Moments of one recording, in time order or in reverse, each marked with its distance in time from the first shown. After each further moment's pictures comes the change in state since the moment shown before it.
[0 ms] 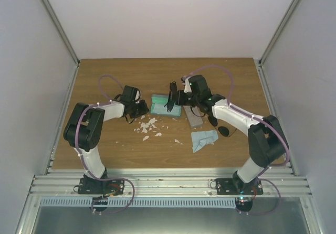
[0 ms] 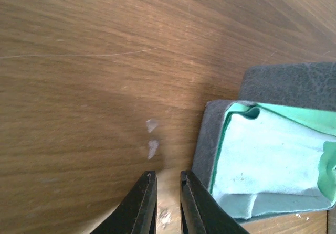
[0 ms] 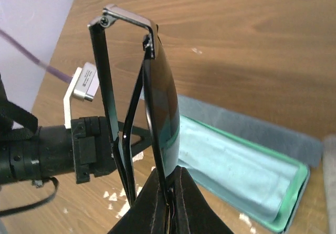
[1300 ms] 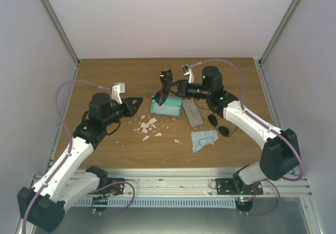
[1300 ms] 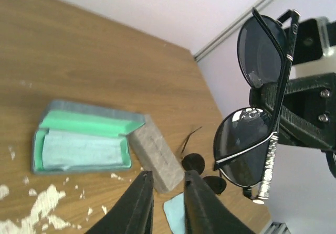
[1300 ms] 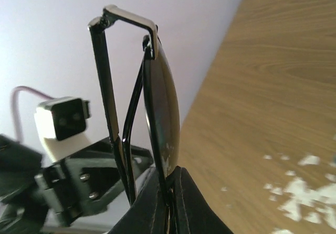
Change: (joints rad) left arm -0.061 -0.956 -0.210 -0.058 0.054 -0.012; right arm -0.033 -0.158 0.055 0.207 -0.523 0.232
